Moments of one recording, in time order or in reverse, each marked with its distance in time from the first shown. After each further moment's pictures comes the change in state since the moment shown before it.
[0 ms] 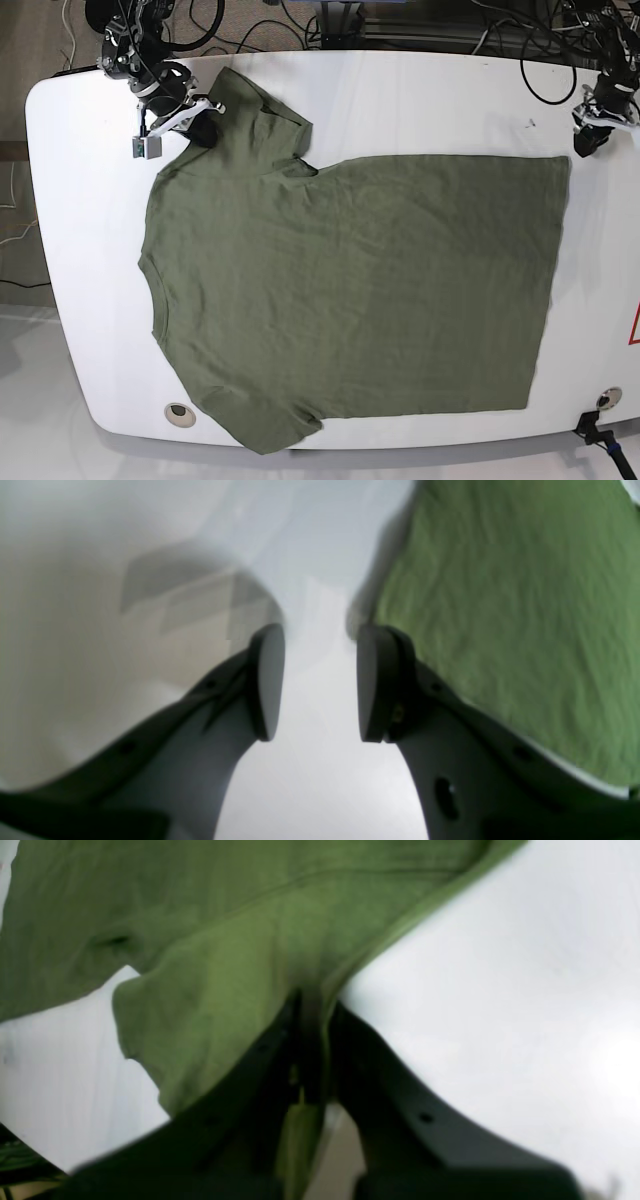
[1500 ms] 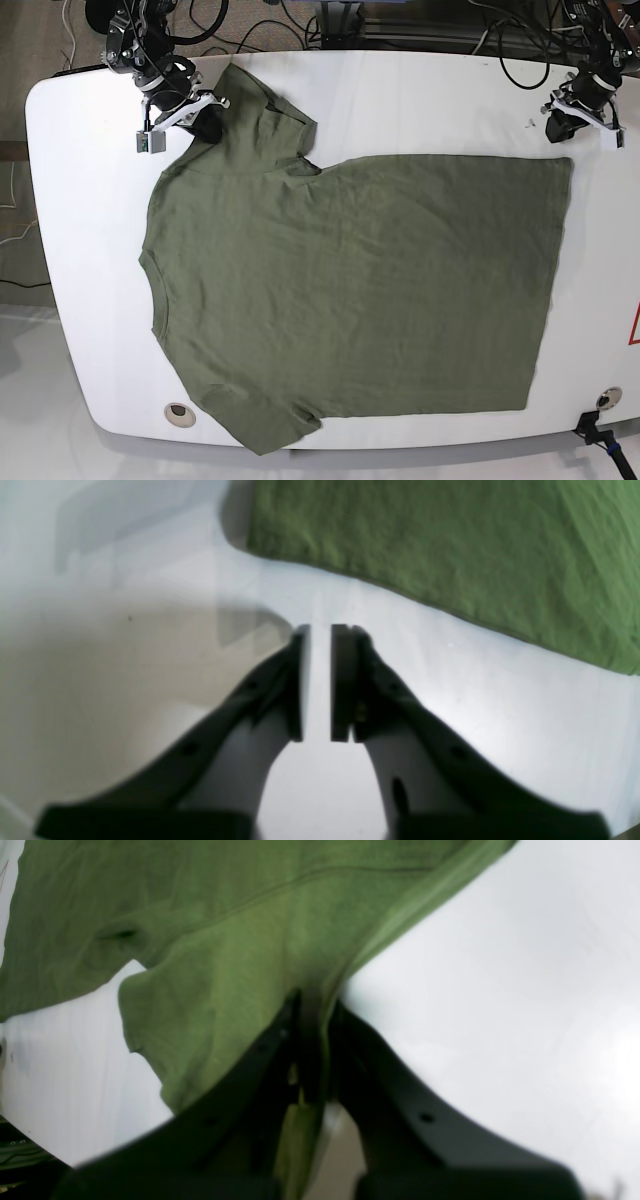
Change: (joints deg) left arm 2.5 1.4 4.7 6.3 3.1 -5.1 5.5; right arm -1.4 -0.6 -0.7 0.5 0.2 0.6 1.5
